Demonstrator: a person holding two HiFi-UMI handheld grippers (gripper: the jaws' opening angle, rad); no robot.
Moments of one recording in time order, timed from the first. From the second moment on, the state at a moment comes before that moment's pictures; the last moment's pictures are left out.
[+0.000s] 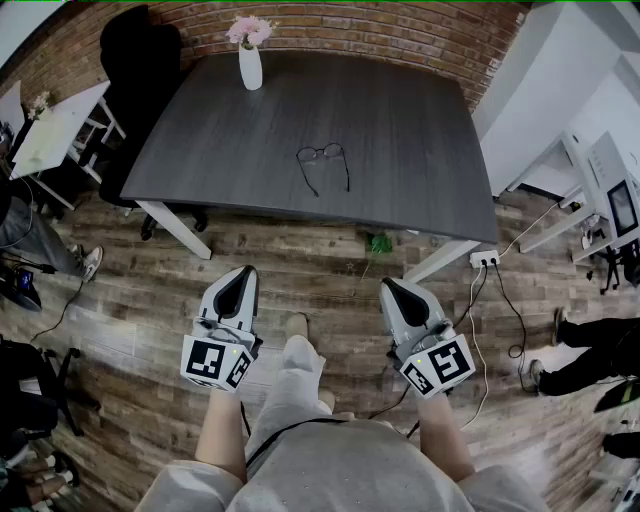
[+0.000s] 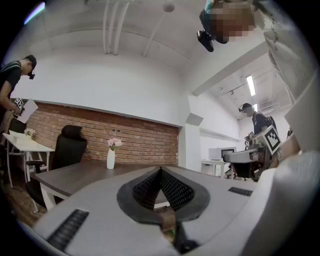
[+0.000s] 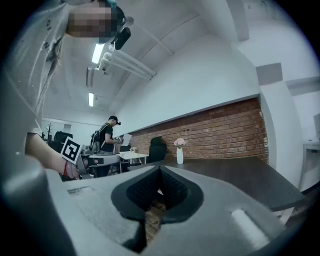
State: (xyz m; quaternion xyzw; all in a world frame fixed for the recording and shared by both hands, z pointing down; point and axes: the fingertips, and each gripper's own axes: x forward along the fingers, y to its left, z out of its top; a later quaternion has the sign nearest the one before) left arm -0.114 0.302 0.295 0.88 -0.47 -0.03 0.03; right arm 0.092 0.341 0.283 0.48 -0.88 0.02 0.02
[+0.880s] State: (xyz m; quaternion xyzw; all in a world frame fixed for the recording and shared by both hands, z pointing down) left arm -0.078 0.082 0.318 0.92 -0.39 -0.02 0.07; right arm 0.079 0.131 0.316 0.50 -0.86 0.07 0.05
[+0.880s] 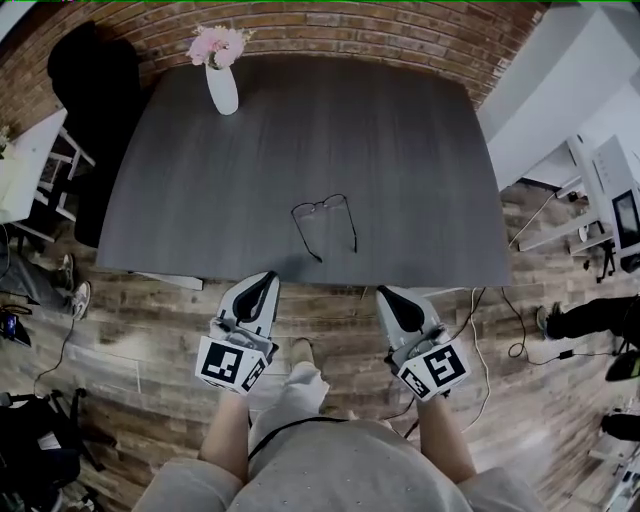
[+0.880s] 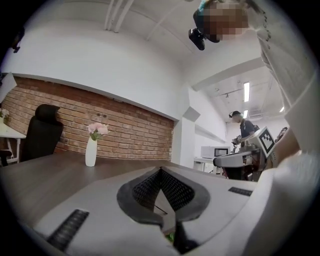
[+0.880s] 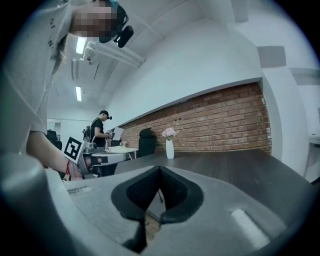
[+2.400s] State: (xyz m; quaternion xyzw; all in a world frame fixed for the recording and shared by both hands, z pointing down) left arm -0.045 -0.066 0.423 0.93 -0.34 0.10 0.12; right arm 0.099 -0.030 0.433 0.42 -0.87 0.19 0.18
